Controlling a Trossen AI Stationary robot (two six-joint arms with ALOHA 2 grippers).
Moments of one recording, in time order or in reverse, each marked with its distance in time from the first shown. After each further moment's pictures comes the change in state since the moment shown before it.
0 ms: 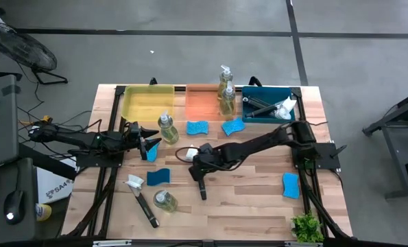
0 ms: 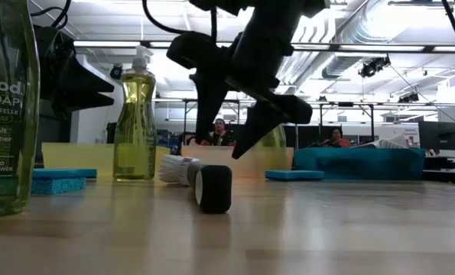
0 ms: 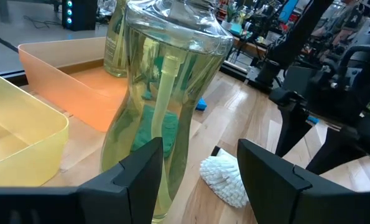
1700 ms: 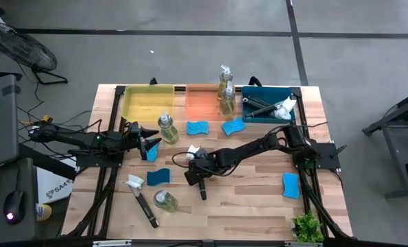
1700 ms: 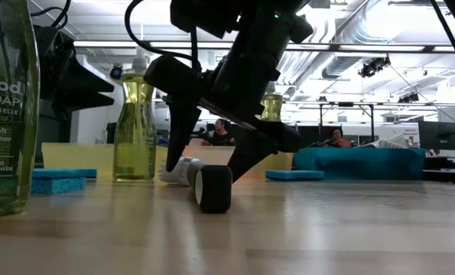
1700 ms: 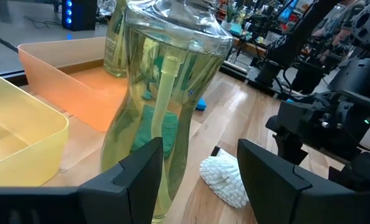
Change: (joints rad) left arm 0.000 0.000 0.000 0.000 0.000 0.000; right arm 0.016 0.129 0.029 0.081 -0.055 0.052
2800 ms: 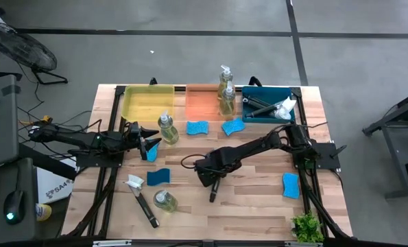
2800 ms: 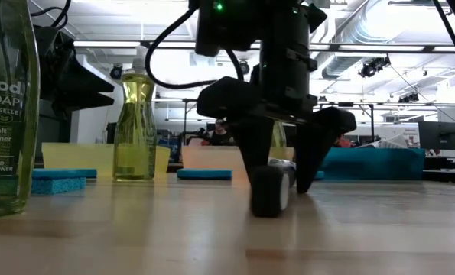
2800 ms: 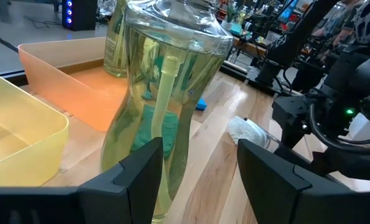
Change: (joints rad) left arm 0.000 0.000 0.000 0.000 0.000 0.000; right arm 0.005 0.002 -0.002 -0.386 -0.188 0.007
